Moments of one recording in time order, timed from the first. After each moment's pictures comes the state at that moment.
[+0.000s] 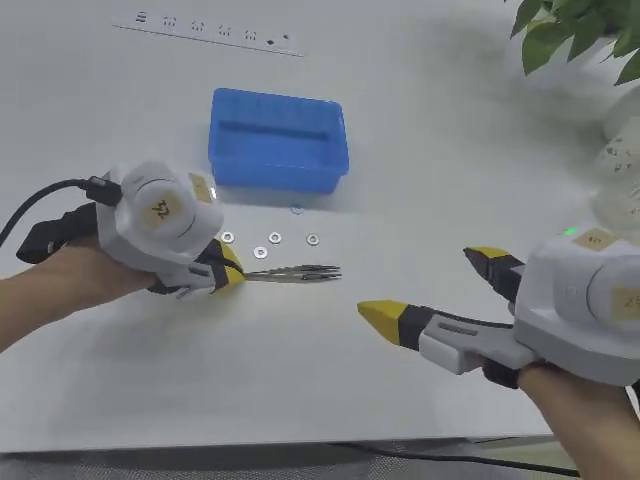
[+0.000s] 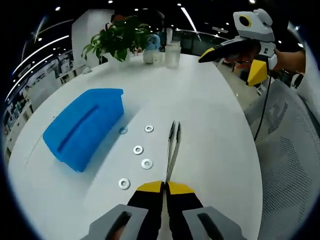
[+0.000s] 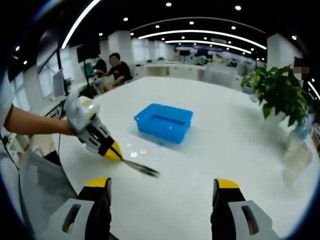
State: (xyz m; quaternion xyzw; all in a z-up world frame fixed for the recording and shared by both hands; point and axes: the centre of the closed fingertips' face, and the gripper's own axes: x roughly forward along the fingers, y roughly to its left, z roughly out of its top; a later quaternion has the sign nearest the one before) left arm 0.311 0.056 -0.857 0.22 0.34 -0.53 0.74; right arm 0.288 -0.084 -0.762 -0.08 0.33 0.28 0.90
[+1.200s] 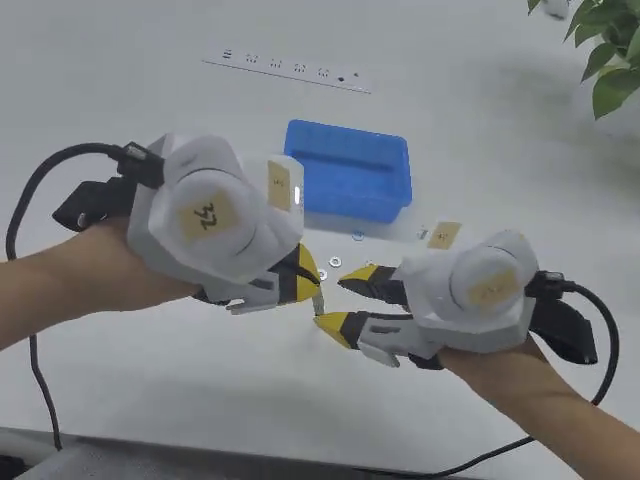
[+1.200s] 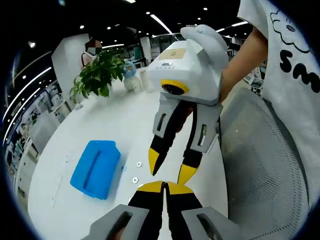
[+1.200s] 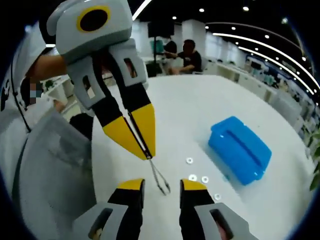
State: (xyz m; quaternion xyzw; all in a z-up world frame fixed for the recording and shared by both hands) left arm 0.270 0.050 -0.751 0.30 0.25 -0.58 0.72; right arm 0.276 0.054 -0.794 -0.21 0.31 0.53 0.76
